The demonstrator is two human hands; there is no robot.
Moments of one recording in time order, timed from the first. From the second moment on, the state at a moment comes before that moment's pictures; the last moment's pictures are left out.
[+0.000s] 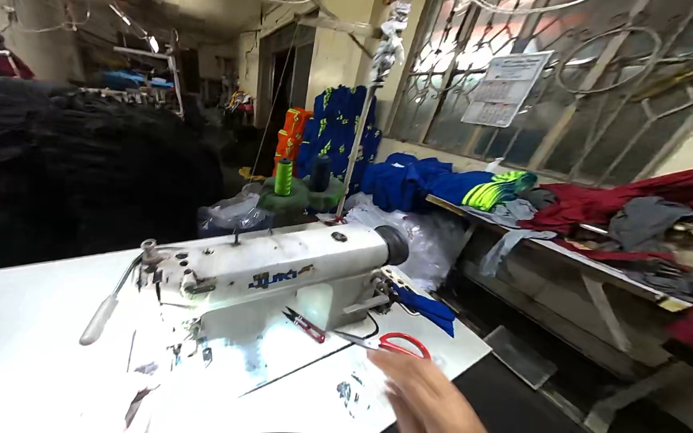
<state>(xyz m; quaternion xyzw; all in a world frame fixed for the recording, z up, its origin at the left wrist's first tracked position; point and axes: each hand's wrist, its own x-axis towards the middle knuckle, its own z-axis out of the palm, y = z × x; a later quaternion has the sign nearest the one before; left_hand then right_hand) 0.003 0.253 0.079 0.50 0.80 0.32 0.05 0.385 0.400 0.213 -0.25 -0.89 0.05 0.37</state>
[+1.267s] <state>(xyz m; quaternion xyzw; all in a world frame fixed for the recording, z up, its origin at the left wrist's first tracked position) 0.008 0.301 0.101 0.37 0.85 0.36 0.09 0.239 0.376 0.119 -0.16 -0.35 0.92 -0.07</state>
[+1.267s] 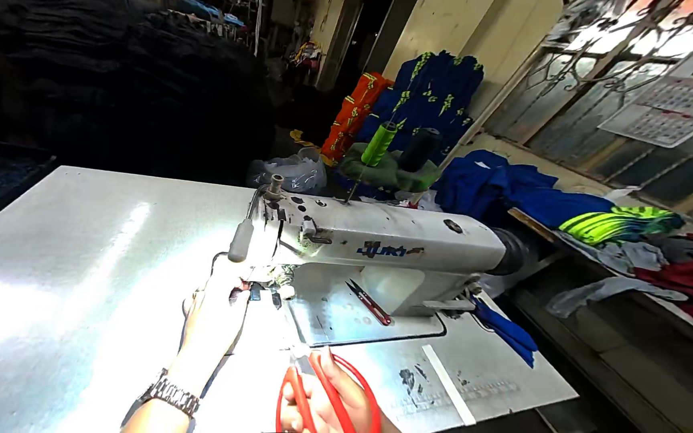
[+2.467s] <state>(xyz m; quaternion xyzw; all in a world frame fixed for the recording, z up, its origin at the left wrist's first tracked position) 0.008 0.302 0.094 0.38 0.85 0.37 0.06 0.196 0.343 0.104 -0.11 -0.23 0.97 0.03</state>
